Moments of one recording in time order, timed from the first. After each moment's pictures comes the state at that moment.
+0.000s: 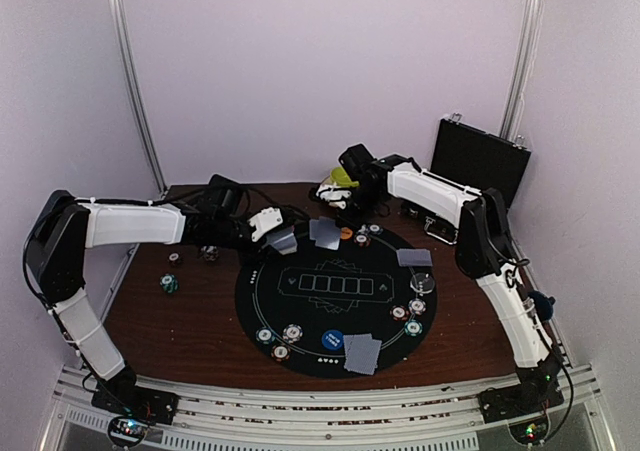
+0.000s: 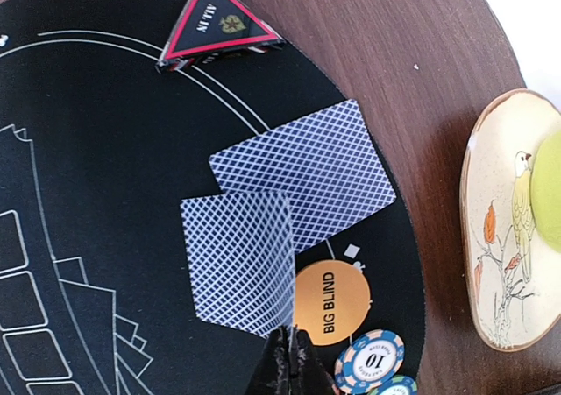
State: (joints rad) left arm -0.58 1.71 1.10 -0.16 0.30 0.65; right arm 0.60 2.52 2.38 -0.88 -0.14 -0.61
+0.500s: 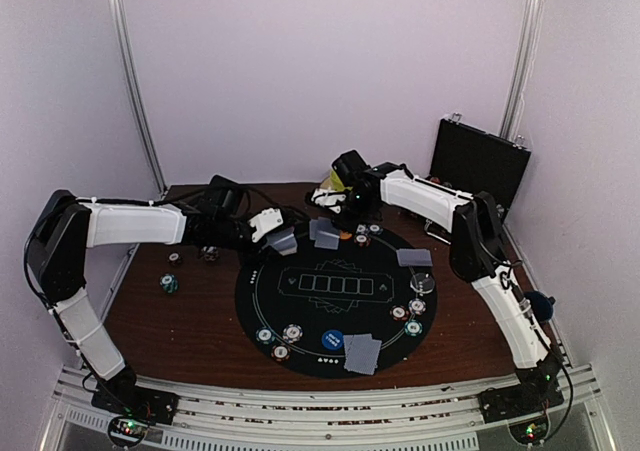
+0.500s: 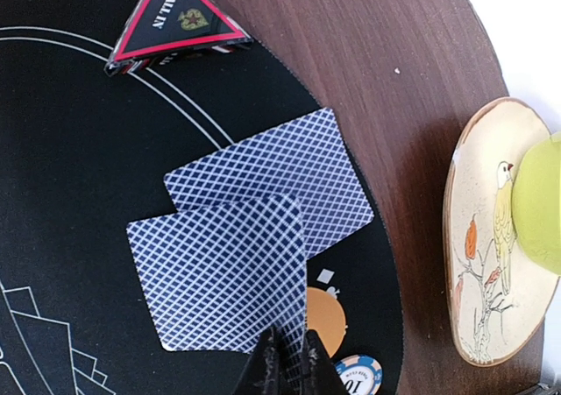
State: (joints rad) left arm -0.58 1.72 1.10 -0.16 0.30 0.65; right arm 0.62 2.56 2.38 -0.80 -0.03 -0.63
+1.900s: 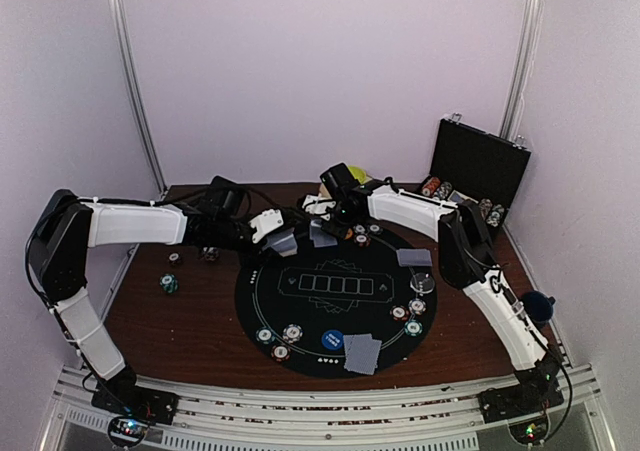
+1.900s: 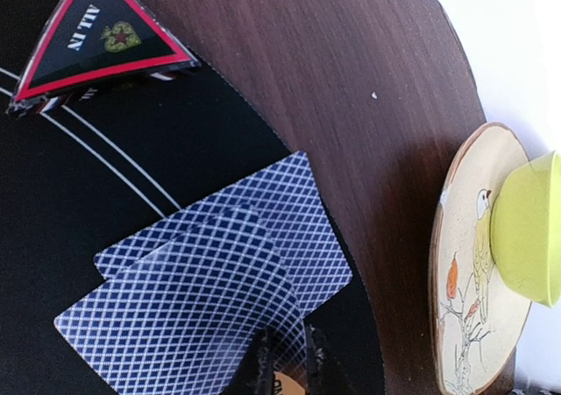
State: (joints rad) left arm -0.58 1.73 1.10 -0.16 0.30 0.65; right arm 0.66 2.64 2.38 -0.60 0.14 -0.64
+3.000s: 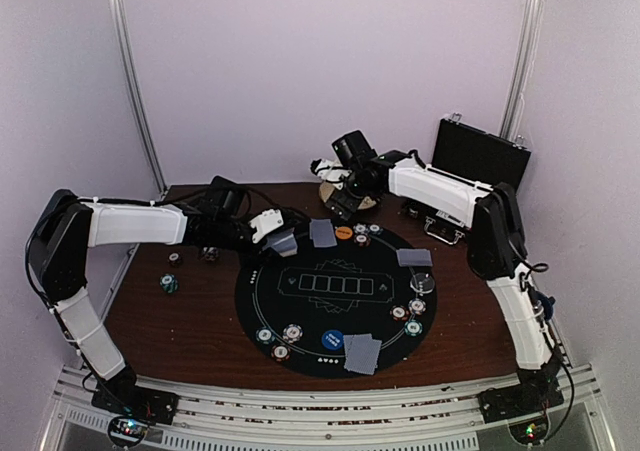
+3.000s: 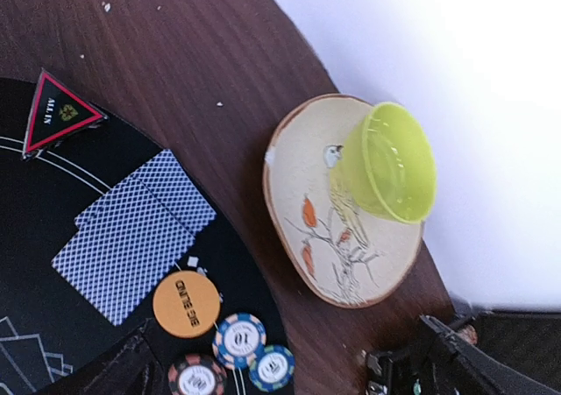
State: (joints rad) left arm -0.58 1.73 1.10 -0.16 0.30 0.65; right arm 0.66 2.39 2.25 -0.63 0.29 -0.51
